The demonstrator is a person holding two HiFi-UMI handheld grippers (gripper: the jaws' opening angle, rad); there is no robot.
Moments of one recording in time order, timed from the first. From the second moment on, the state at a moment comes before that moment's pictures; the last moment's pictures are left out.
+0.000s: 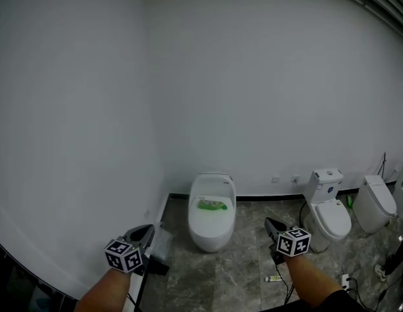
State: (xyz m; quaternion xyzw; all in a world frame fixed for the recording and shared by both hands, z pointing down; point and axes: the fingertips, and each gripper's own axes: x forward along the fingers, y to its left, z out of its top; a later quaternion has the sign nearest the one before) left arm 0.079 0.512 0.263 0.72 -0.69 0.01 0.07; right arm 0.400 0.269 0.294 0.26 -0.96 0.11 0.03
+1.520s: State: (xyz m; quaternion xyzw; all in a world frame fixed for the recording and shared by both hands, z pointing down) left arm -0.229 0.028 0.318 0.77 -0.62 0.03 0.10; right arm 0.040 -0.163 0.331 0.28 -0.95 0.11 0.05
